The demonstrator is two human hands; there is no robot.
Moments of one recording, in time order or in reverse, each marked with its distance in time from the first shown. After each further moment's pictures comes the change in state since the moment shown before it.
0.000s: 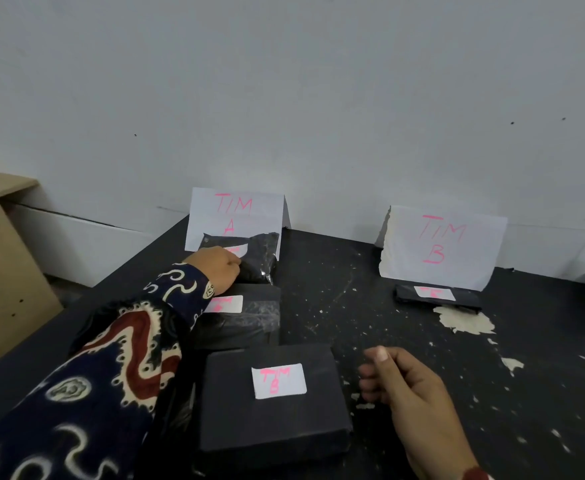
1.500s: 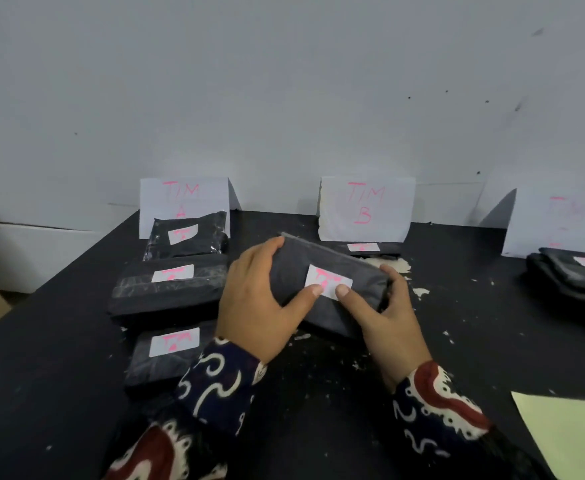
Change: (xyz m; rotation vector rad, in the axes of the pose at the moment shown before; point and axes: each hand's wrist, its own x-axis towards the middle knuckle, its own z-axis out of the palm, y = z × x) left_hand -0.163 0.155 0.065 -0.593 0.575 0.364; right_hand -0.031 -0.036 -0.051 0.003 0.174 -0.047
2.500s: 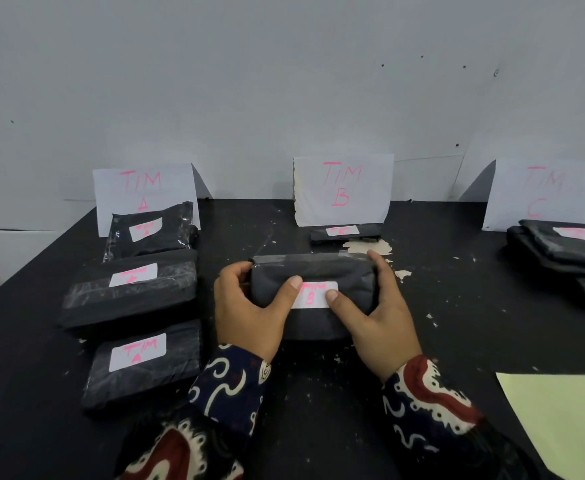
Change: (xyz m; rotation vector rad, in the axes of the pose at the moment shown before) left_hand -0.010 -0.011 0.055 -0.348 0.127 -0.443; right_hand 0.006 0.020 -0.021 -0.213 0.047 -0.113
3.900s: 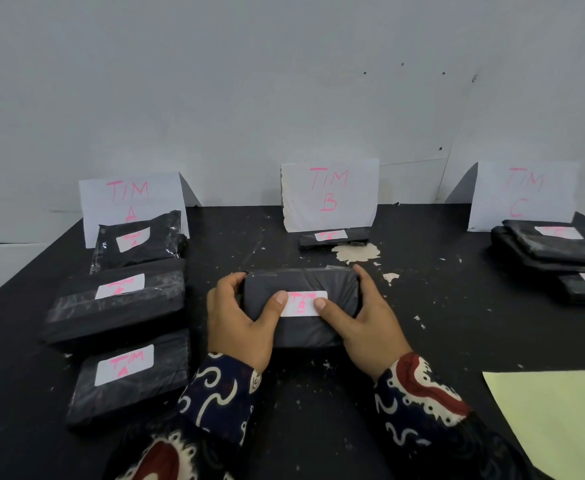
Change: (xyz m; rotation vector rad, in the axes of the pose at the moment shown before) left_hand -0.001 -0.007 0.002 0.120 -0.059 0.033; right_hand 0.007 0.004 -0.007 -0.094 -0.128 0.103
